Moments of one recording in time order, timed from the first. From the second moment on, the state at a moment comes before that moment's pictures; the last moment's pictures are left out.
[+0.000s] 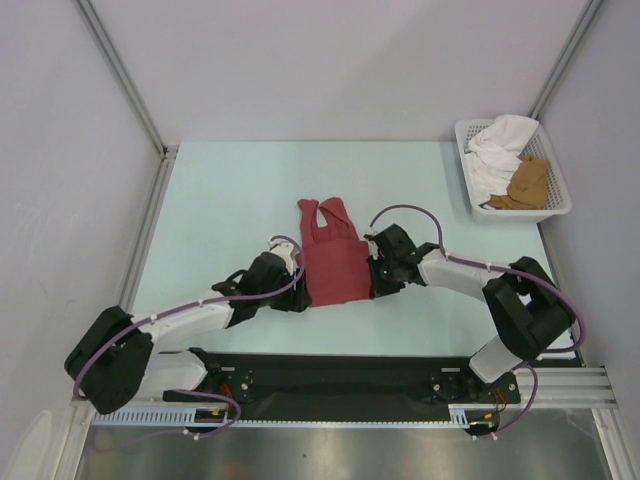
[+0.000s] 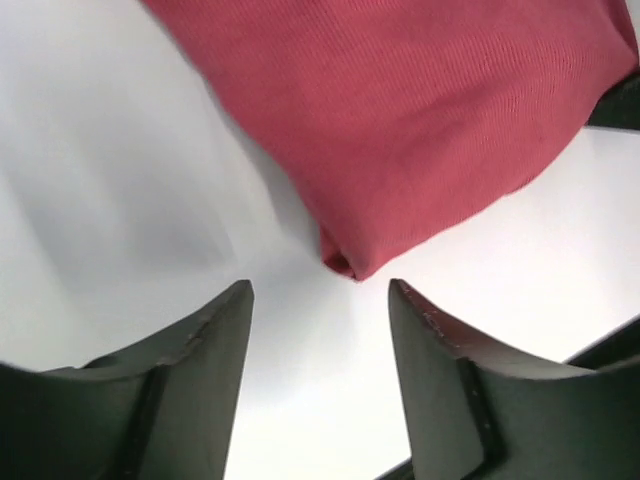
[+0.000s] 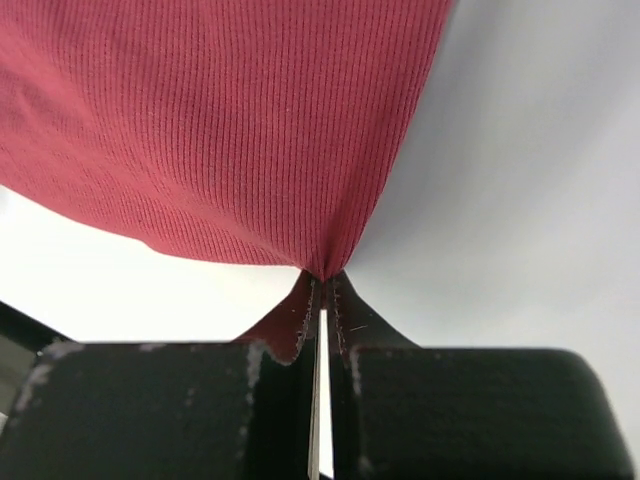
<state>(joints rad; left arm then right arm) -0.70 1.25 0.50 -0.07 0.02 -0.50 0.63 1.59 0.85 -0.34 -0.16 0.36</state>
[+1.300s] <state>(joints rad) -0.94 1.29 0.55 -0.16 -0.09 -0.58 0.76 1.36 0.77 -0.50 -0.13 0.45</state>
